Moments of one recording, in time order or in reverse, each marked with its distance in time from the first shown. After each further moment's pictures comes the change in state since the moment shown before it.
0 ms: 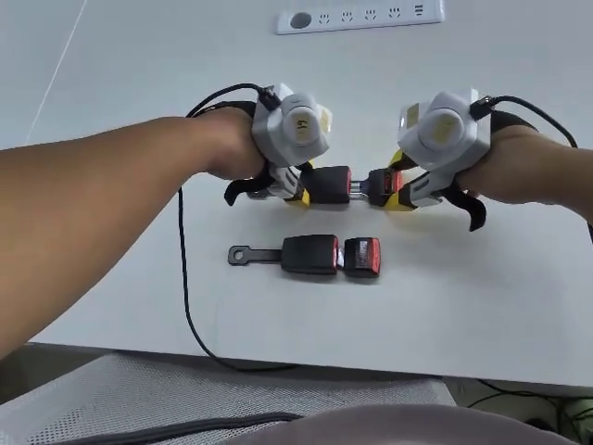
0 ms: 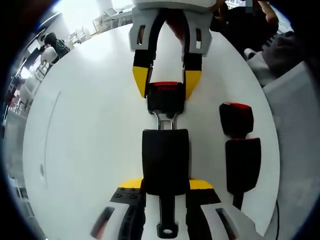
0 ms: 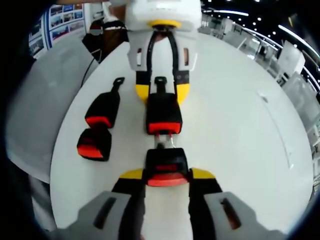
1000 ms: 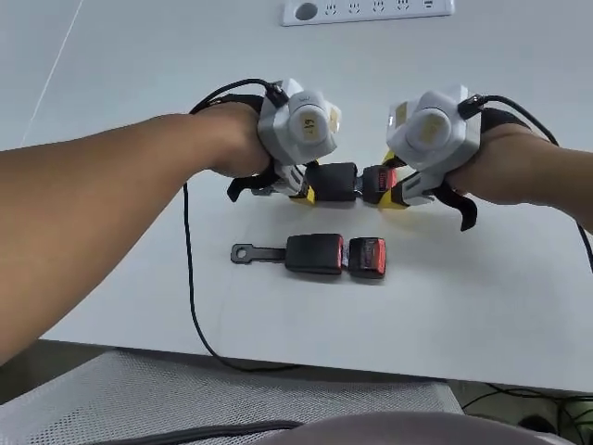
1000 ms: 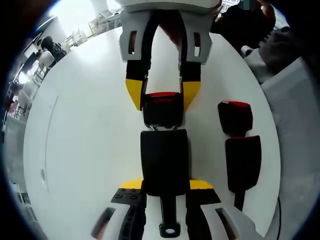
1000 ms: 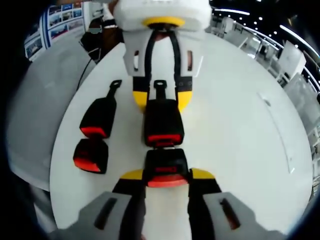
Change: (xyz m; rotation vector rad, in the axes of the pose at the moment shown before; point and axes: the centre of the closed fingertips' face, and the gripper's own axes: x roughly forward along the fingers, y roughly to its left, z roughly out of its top) left arm -0.001 0.001 0.000 0.031 -0.003 -0.005; right arm 0.012 -0.002 0.018 0.005 0.017 -0.001
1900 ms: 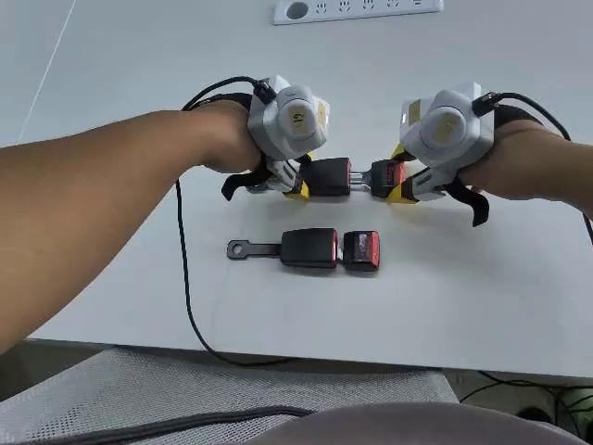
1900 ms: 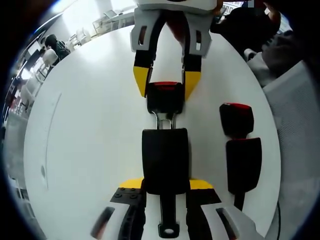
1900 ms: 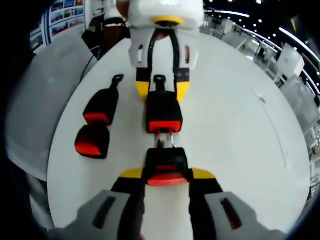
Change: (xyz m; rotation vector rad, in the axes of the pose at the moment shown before) left arm 0.001 0.001 0.000 -0.024 -0.017 0.015; right arm -0.011 0.000 -0.019 -0.020 -0.012 -0.025
